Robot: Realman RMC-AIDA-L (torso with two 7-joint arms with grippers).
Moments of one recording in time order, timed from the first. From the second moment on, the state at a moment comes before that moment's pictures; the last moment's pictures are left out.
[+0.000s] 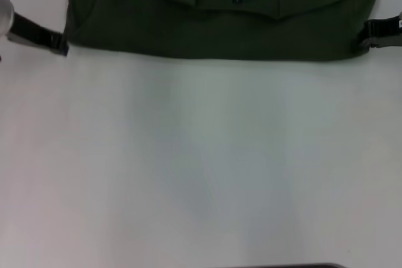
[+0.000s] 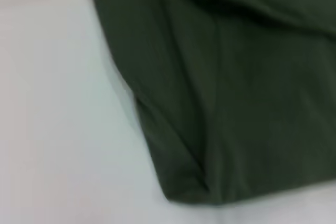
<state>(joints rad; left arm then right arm) -0.80 -2.04 0.92 0.80 2.79 1.19 -2.54 0.73 1.94 -0.78 -0.69 -2.60 -1.21 2.59</state>
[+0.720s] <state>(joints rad) -0.92 -2.02 0.90 0.54 2.80 0.88 -2.55 0.74 1.94 -0.78 -0.69 -2.60 -1.24 2.60</state>
